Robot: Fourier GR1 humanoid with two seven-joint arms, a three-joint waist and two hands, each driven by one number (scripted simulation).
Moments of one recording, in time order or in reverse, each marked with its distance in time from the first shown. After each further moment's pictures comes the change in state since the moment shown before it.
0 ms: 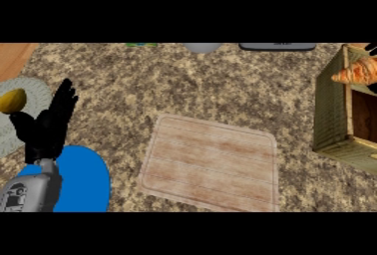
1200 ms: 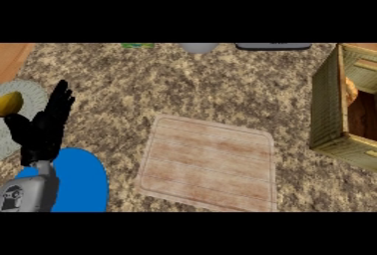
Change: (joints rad) left arm 0.013 0.003 0.011 -0.014 0.003 0.002 0.003; right arm 0.141 -0.187 -0.554 -0.065 -0.561 0.204 0.052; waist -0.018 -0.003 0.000
